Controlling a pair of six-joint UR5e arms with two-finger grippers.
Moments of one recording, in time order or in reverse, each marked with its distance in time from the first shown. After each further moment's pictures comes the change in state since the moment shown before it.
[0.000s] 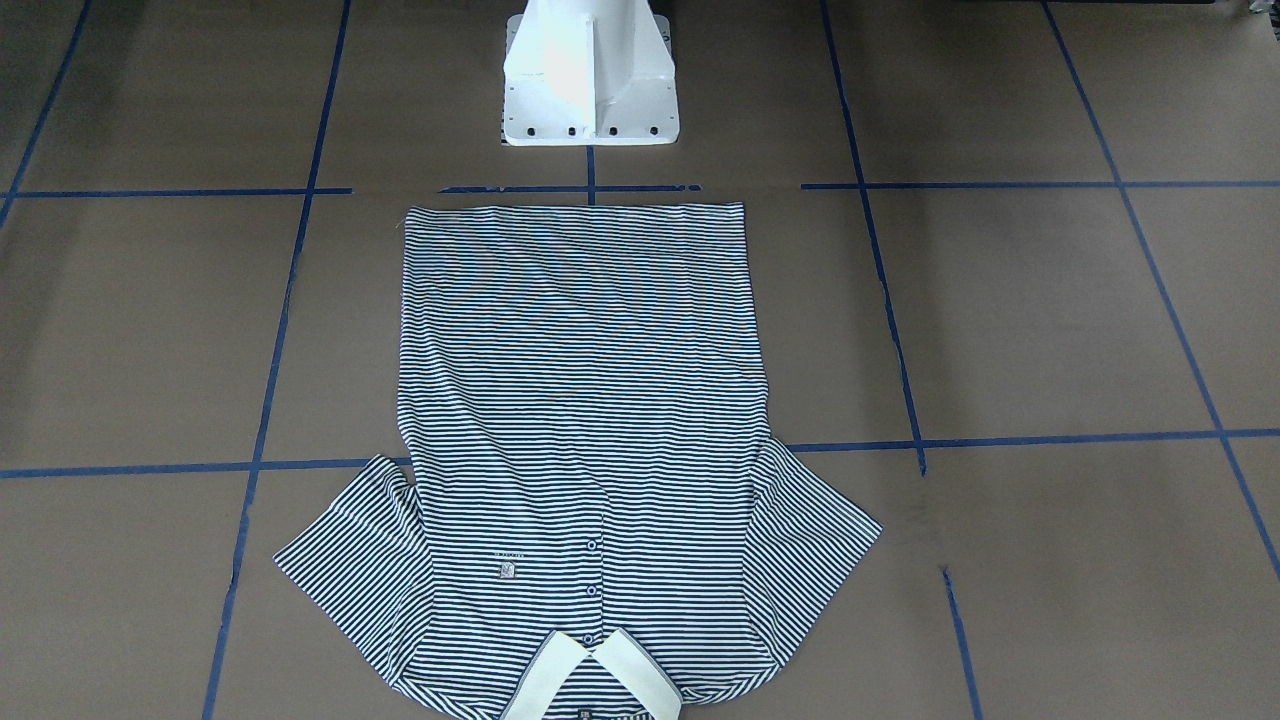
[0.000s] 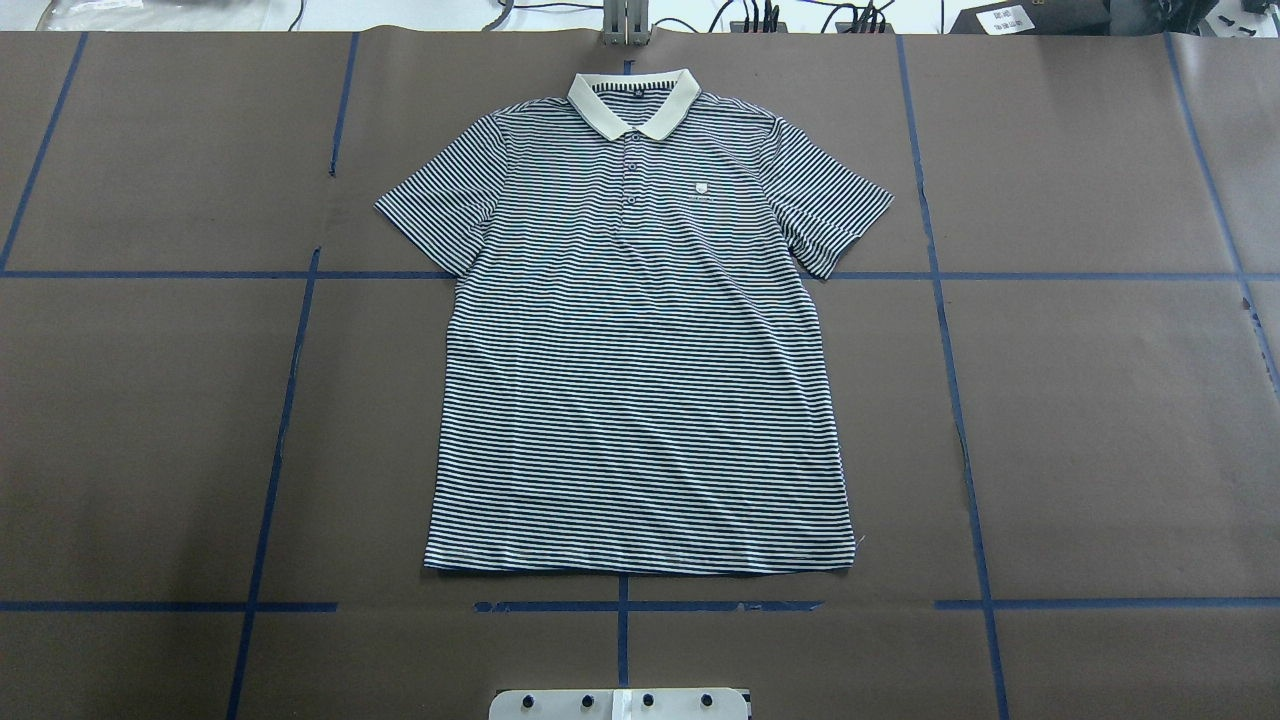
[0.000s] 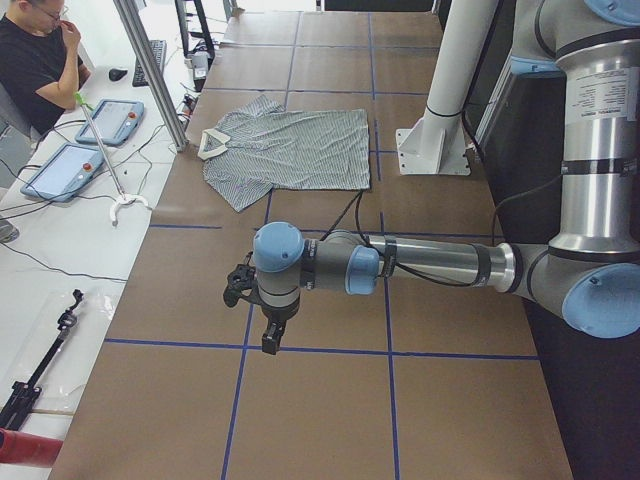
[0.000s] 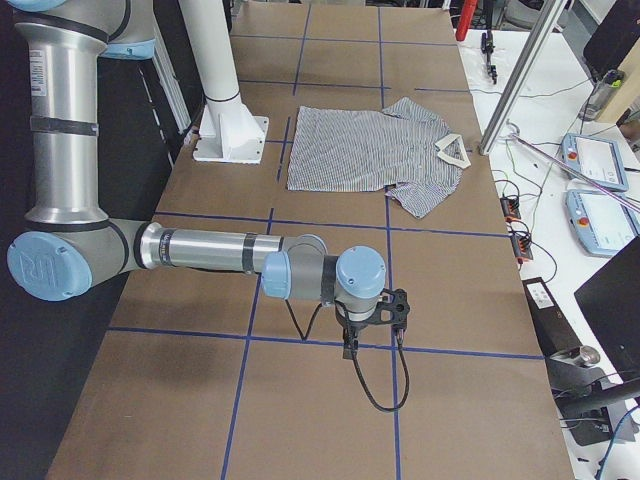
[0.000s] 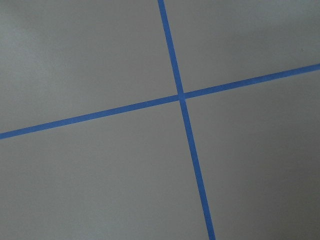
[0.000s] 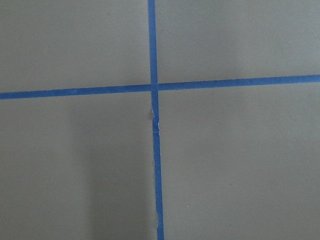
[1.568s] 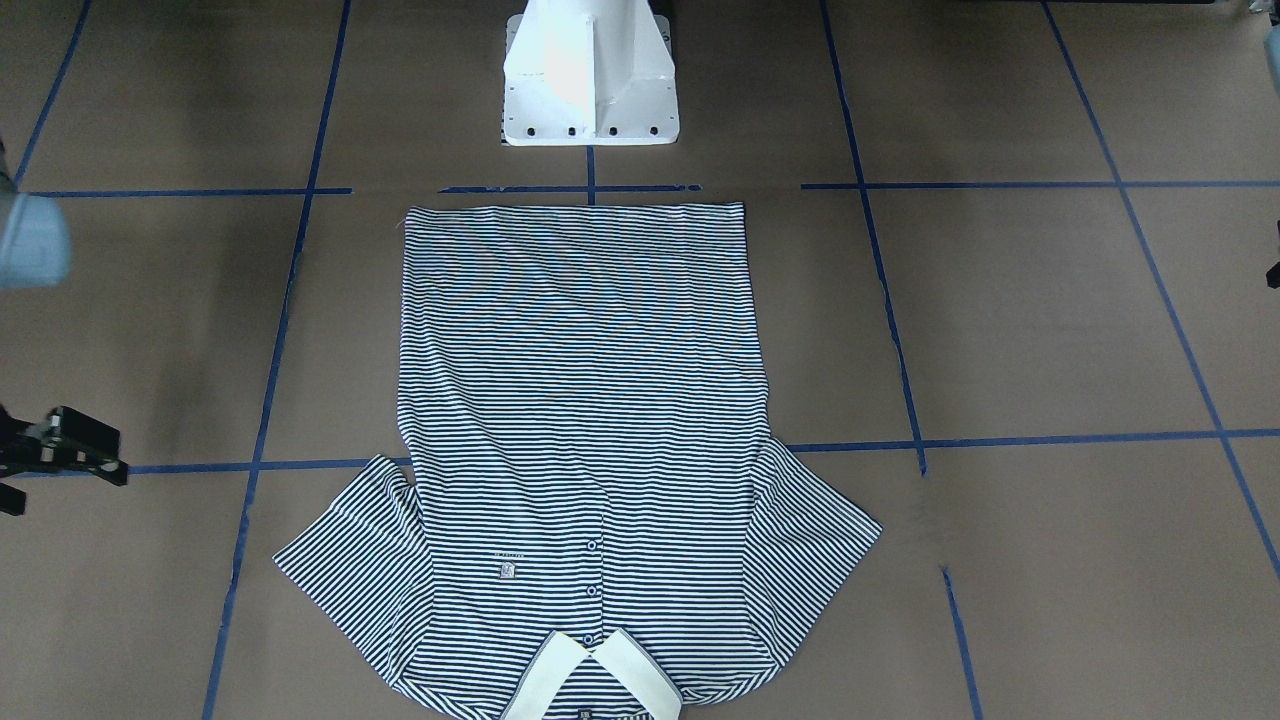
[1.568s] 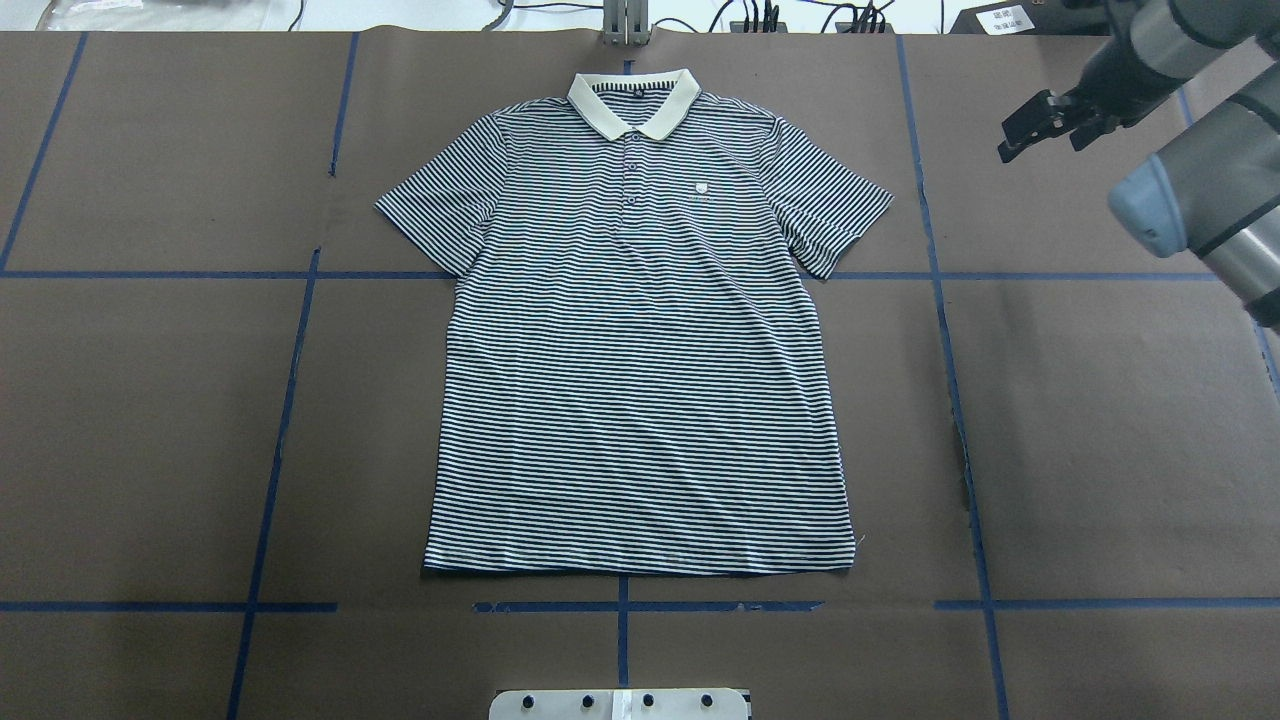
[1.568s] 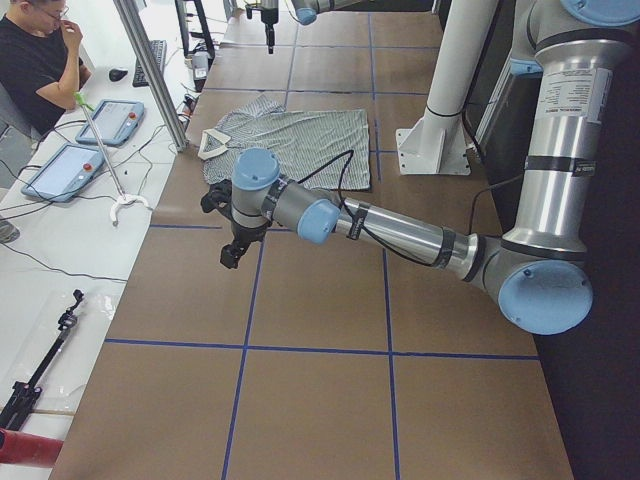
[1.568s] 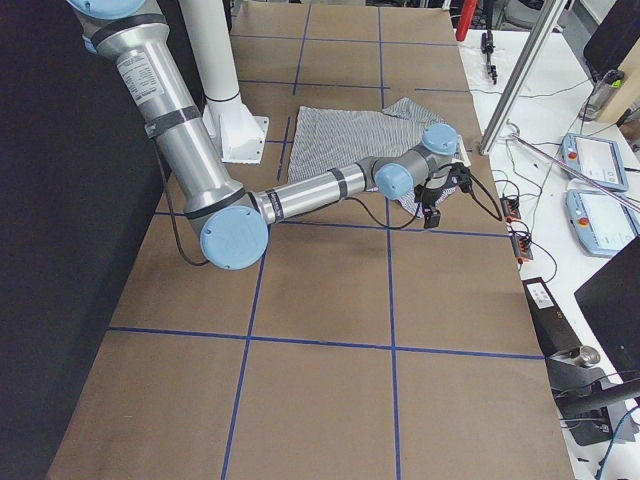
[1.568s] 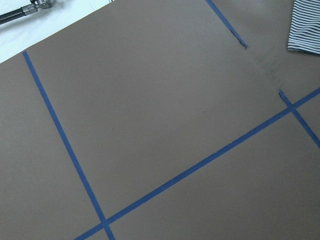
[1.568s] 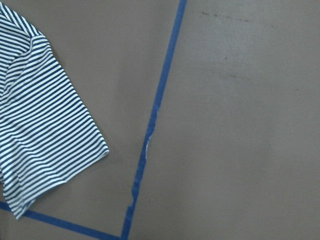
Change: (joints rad) left arm 0.164 -0.184 -0.043 -0.187 -0.038 -0.117; right arm -0.487 0.542 -0.197 0.257 -0.149 0.467
